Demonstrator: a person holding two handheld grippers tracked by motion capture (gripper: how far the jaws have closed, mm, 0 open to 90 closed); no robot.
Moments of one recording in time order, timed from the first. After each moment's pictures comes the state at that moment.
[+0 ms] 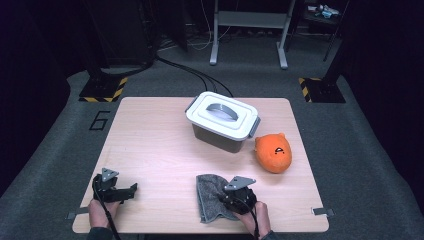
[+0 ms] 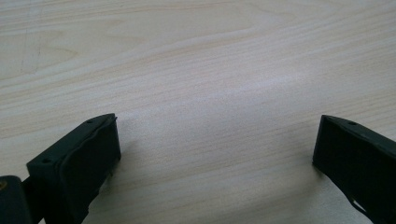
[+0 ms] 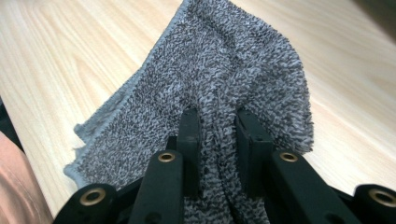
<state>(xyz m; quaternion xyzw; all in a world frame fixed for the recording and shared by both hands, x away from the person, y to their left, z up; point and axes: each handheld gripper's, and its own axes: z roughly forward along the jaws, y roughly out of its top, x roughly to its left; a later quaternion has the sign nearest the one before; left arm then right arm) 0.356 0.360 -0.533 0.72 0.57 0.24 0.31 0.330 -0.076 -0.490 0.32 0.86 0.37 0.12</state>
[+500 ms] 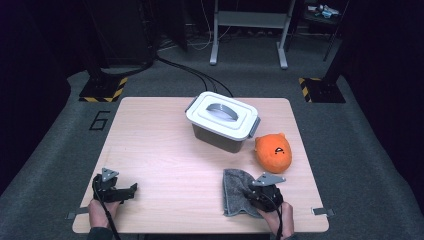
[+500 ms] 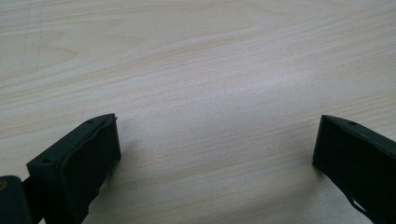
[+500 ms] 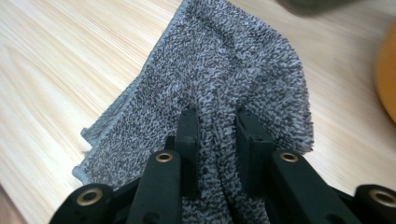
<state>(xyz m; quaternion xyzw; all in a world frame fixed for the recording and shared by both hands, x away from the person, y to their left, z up) 0.355 0.360 -0.533 0.72 0.57 0.24 0.31 0.329 -0.144 -0.481 0.40 0.83 0.35 0.15</state>
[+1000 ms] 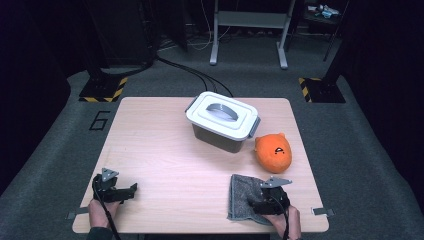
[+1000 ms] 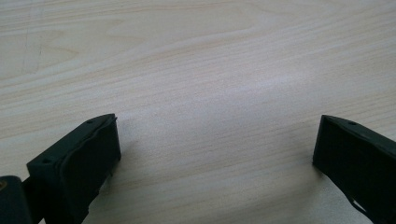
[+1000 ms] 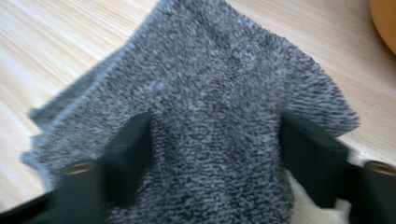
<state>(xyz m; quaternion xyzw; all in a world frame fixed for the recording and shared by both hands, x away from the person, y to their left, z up) 0.355 0.360 -0.533 0.72 0.57 0.24 0.31 0.331 -0.168 -0.506 0.44 0.83 0.33 0.12</state>
